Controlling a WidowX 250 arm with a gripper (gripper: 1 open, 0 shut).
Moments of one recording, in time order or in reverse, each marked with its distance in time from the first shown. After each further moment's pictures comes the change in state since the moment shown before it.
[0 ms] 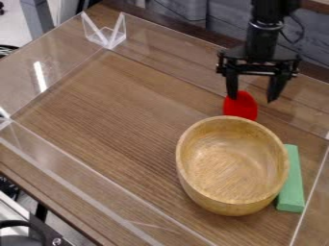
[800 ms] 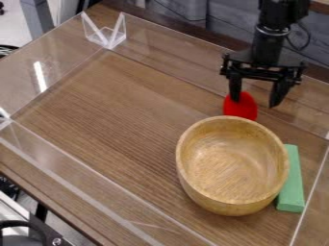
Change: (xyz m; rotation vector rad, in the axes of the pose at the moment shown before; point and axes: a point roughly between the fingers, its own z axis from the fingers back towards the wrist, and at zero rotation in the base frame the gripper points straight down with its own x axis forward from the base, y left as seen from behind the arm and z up) arm 0.004 0.001 -0.005 0.028 -0.003 -0.075
